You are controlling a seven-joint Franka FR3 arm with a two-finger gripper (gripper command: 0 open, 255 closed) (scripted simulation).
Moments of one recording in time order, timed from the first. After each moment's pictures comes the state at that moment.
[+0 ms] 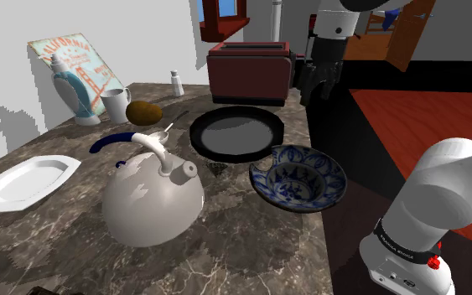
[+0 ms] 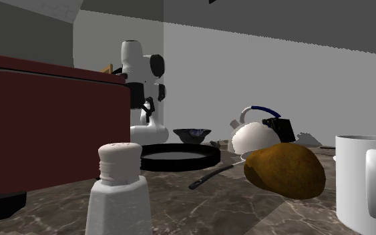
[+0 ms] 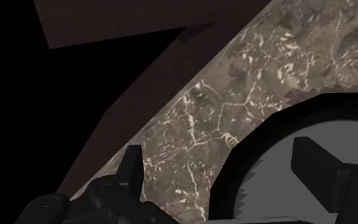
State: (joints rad) arm -0.02 -0.78 -0.03 -2.43 0.05 1.68 0.06
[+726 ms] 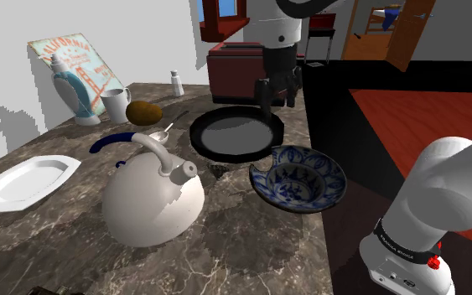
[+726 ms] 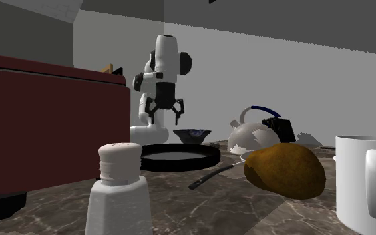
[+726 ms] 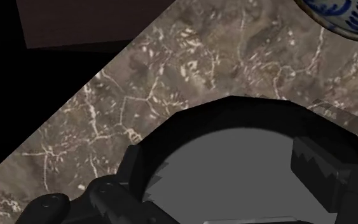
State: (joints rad) arm 0.06 -0.53 0.20 -2.23 0.09 1.62 0.25
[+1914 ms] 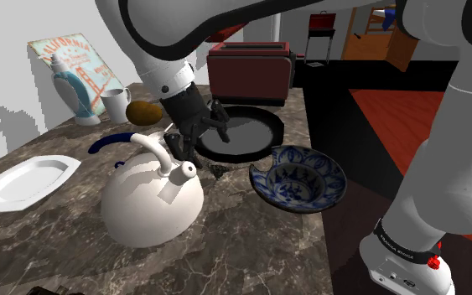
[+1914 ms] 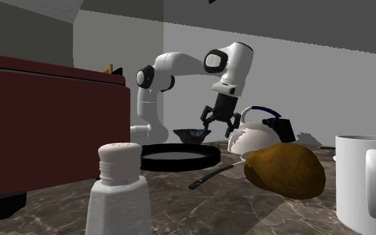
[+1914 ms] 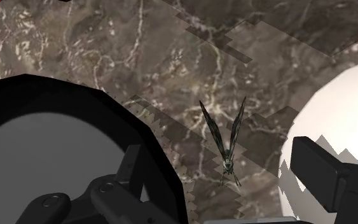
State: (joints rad) arm 0.21 0.12 0.51 -1.67 -0.05 1.41 0.64
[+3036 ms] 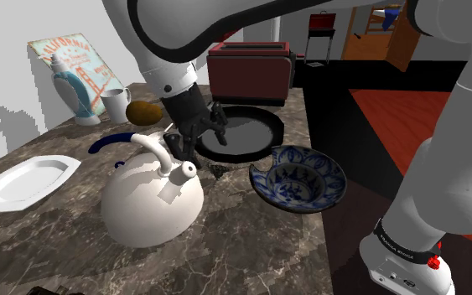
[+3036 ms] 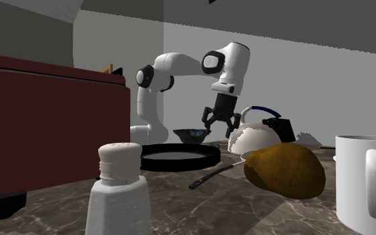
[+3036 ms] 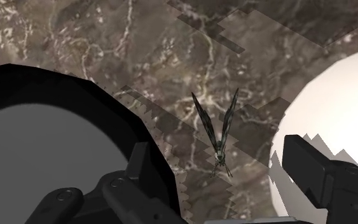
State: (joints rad) arm 0.21 0.07 0.50 -1.73 -0.04 1.49 0.62
